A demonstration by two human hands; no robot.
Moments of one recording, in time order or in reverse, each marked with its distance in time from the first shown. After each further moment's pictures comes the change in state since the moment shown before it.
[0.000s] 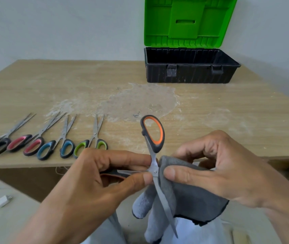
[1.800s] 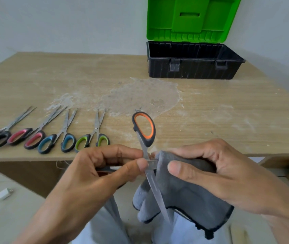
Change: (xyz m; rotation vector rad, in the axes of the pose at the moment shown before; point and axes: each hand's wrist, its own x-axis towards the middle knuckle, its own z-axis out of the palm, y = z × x) left_hand 0.000 -0.008 0.003 -0.178 0.148 -0.083; right_hand -0.004 0.014 0.009 0.040 -0.075 0.038
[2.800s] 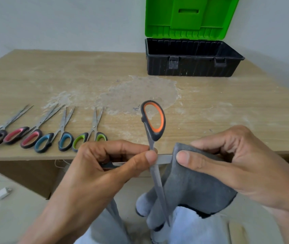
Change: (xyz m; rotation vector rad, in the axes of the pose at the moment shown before) left_hand 0.004 0.001 0.010 -0.042 -0.019 0.103; right_hand -0.008 0.003 -0.017 -0.005 0.178 0.039
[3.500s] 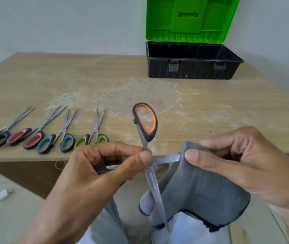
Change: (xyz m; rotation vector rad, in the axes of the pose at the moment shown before) left_hand -0.006 -0.002 -0.006 0.018 0.042 -0.012; right_hand -0.006 -0.004 -0.006 0.063 0.003 0.053
